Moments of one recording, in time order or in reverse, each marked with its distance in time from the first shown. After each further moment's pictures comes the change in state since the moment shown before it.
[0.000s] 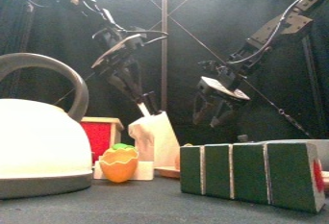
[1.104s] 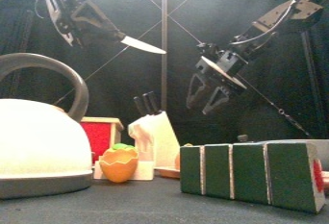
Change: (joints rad) left arm -0.097 -0.376 0.374 0.325 -0.670 0.011; right arm 0.138 -0.086 -0.003 0.012 -0.028 -0.002
